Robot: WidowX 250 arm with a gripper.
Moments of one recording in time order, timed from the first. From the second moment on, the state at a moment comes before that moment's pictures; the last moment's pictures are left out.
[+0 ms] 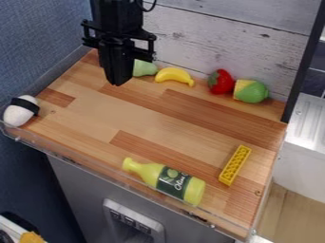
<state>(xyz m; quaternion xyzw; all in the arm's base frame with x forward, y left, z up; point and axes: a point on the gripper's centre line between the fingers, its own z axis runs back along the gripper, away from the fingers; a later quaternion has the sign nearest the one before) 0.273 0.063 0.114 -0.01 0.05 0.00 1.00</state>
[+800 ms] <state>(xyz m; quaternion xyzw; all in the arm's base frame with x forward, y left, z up) 0.354 -0.072 0.114 -0.01 0.06 -0.35 0.93</state>
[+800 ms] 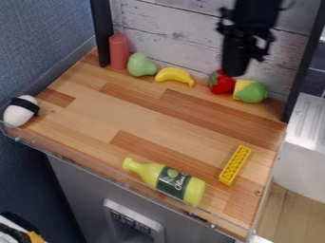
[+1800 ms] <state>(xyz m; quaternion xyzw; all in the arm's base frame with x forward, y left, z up) 0.396 -0.102 0.074 -0.01 0.05 -0.21 0.98</state>
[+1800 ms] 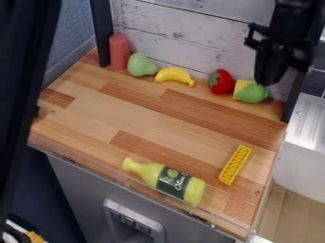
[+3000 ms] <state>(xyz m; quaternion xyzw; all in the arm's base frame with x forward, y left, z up) 0.384 -0.102 0.006 -0.01 0.04 -0.32 0.94</state>
